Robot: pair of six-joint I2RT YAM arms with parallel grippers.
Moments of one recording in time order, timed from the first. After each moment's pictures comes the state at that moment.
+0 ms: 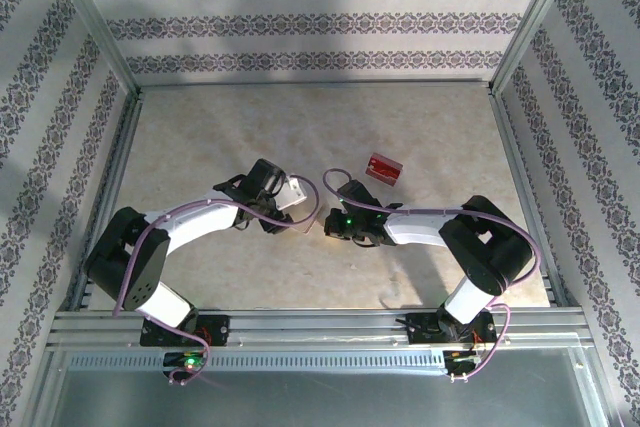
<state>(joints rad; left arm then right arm) -0.55 1.54 0.86 -0.38 0.05 0.52 0.72 1.65 0.70 0.02 -0.20 0.88</state>
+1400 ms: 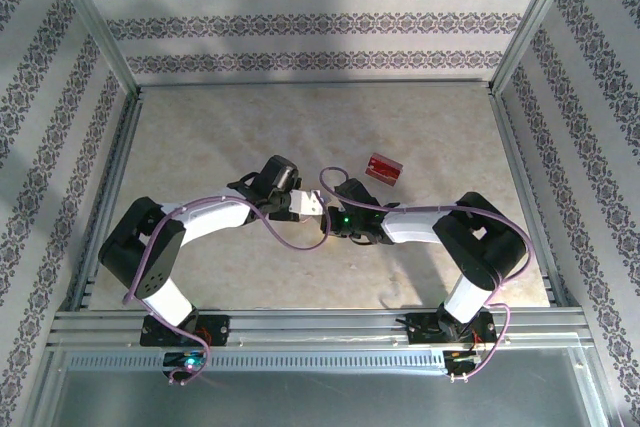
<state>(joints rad) -0.61 1.63 0.91 -0.18 0.03 1.05 0.72 1.69 0.70 0.09 -0.23 0.86</state>
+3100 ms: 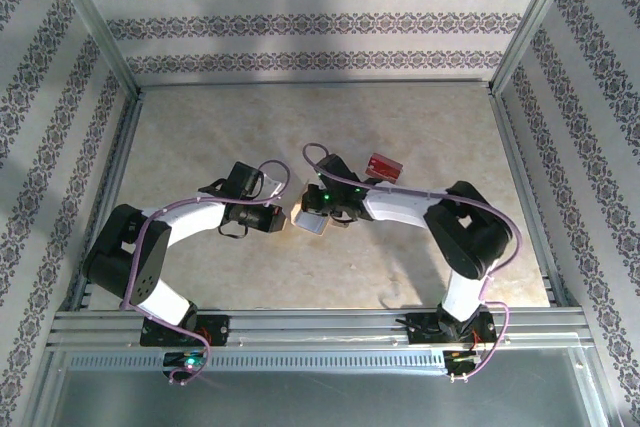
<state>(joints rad) -0.40 1.55 0.75 -0.28 0.49 -0.15 0.74 1.81 1.03 -0.09 -0.24 0.86</state>
